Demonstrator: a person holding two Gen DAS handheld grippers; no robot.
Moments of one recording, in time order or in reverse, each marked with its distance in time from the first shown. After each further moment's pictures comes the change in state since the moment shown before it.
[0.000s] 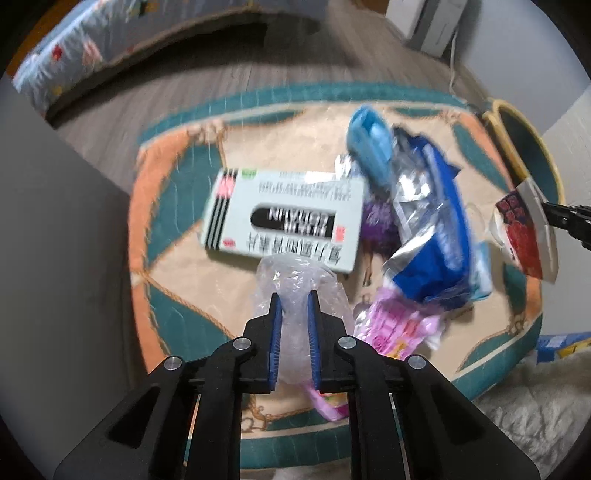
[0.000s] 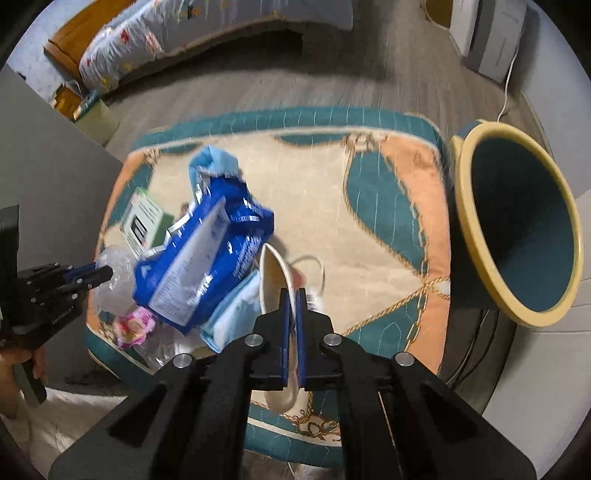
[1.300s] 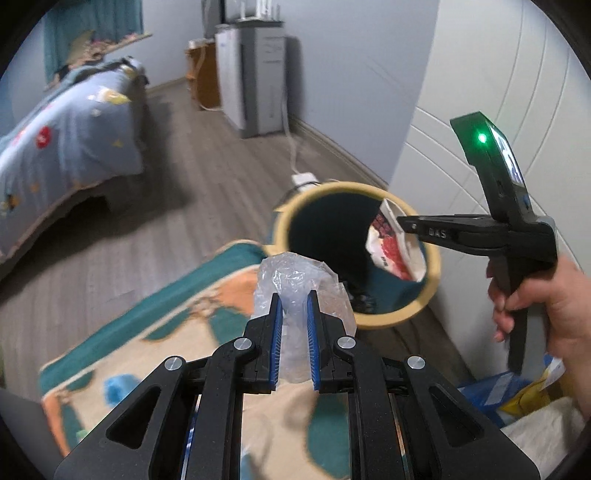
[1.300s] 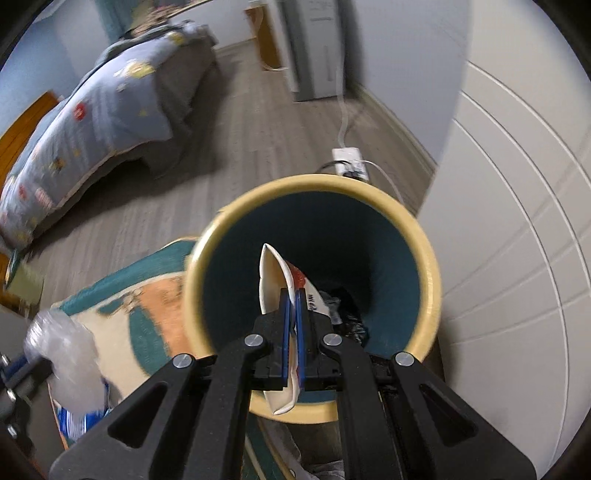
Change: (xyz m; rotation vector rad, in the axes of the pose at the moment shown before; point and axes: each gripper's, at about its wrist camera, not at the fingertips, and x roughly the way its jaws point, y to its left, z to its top) left arm -0.039 -0.276 0.120 0.433 -0.340 -0.267; right arm -0.048 -0.242 0.015 0.505 -0.299 -0.204
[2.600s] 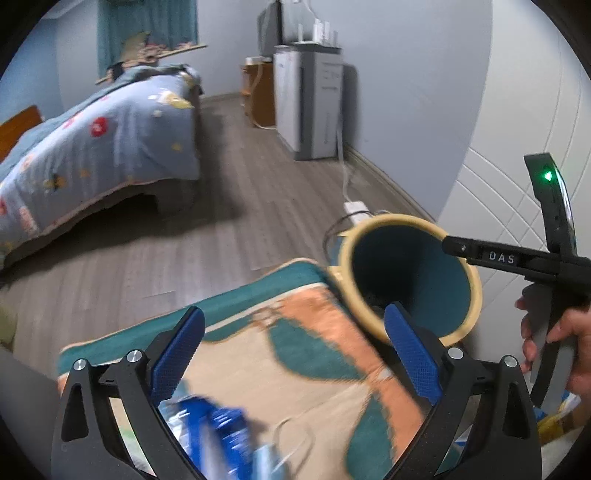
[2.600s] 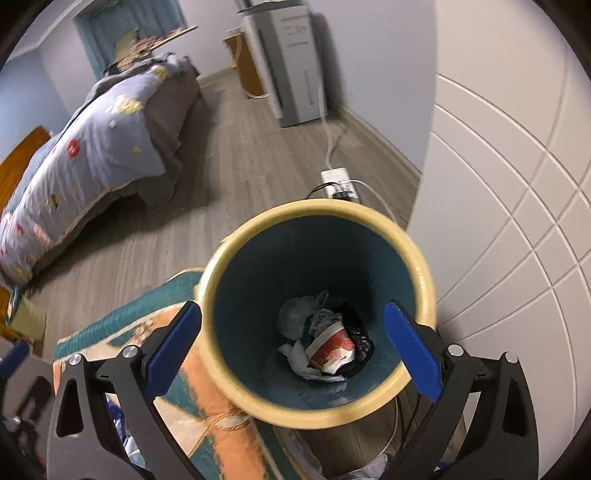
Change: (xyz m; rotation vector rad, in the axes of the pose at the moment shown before) left arm -0.045 0.056 -0.018 -0.129 -0.121 0.193; right arm -0.027 0.037 -0.003 -0.030 -0.100 -0.016
